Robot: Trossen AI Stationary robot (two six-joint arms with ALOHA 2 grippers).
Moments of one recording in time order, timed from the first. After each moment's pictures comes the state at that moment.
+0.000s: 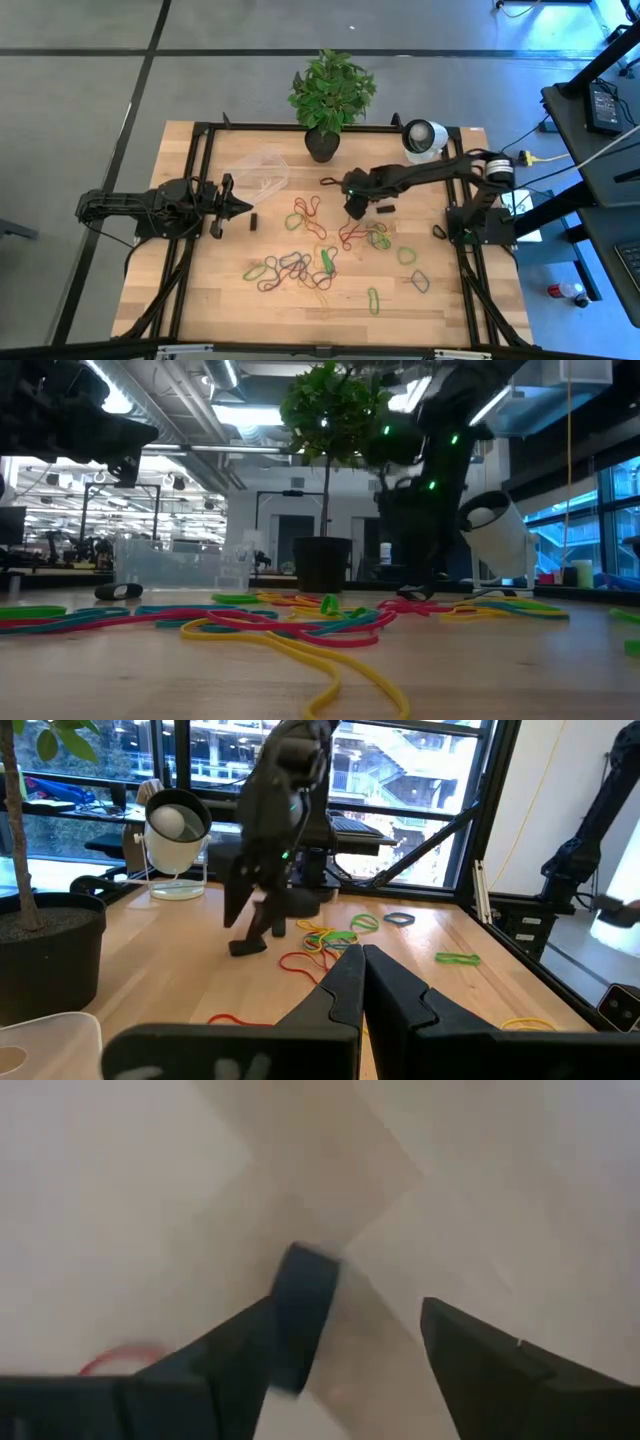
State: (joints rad) left arm 0.02 0.01 0.01 0.03 0.04 -0.13; right arm -0.16 1.79 1.05 -0.60 0.28 0.55
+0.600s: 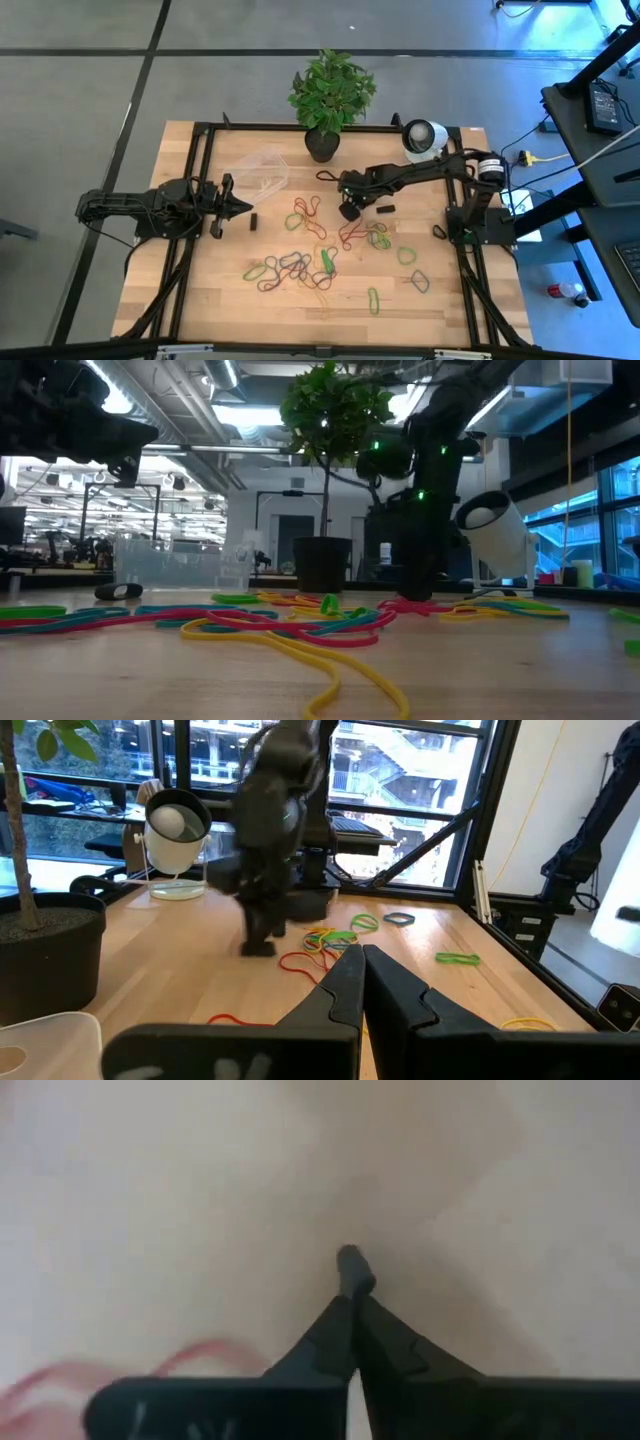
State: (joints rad) left arm 0.02 0.01 0.01 0.03 0.04 -0.13; right arm -0.13 1.82 1.10 -0.59 0.10 0.62
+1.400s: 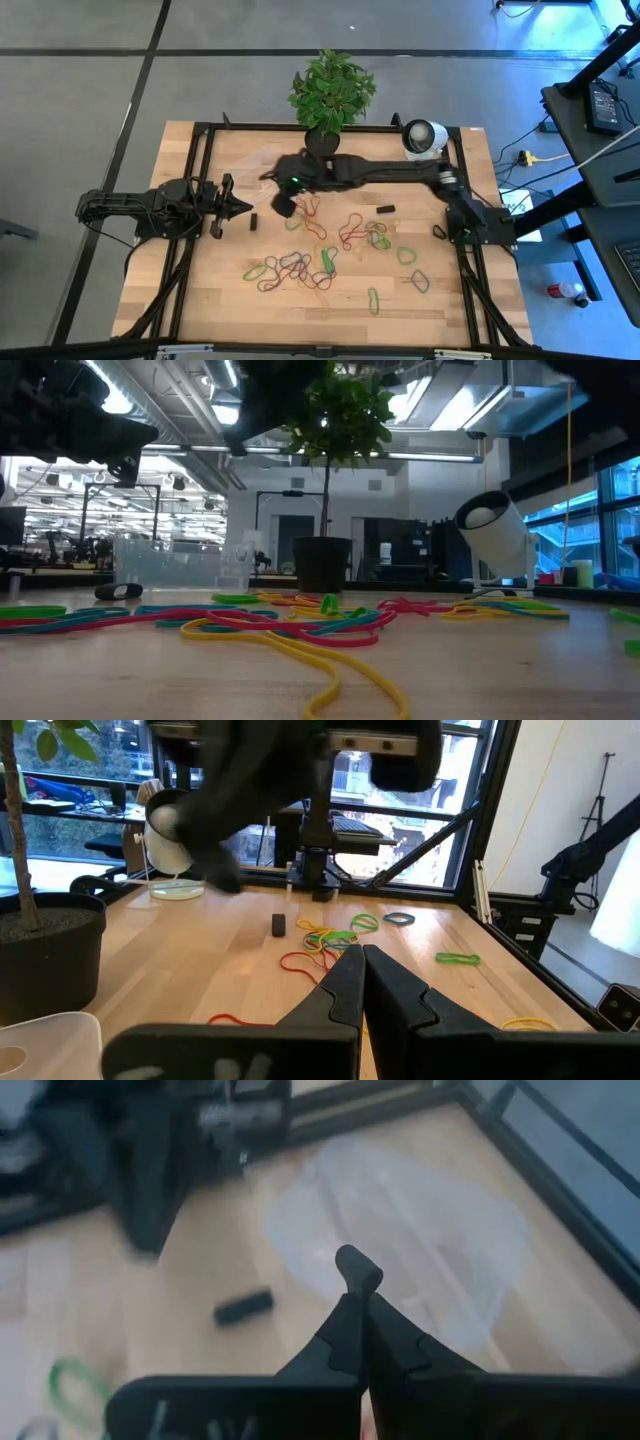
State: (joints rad) left arm 0.02 0.01 0.01 0.03 0.04 -0.13; right arm -0.03 2.22 2.18 -0.69 0.25 0.26
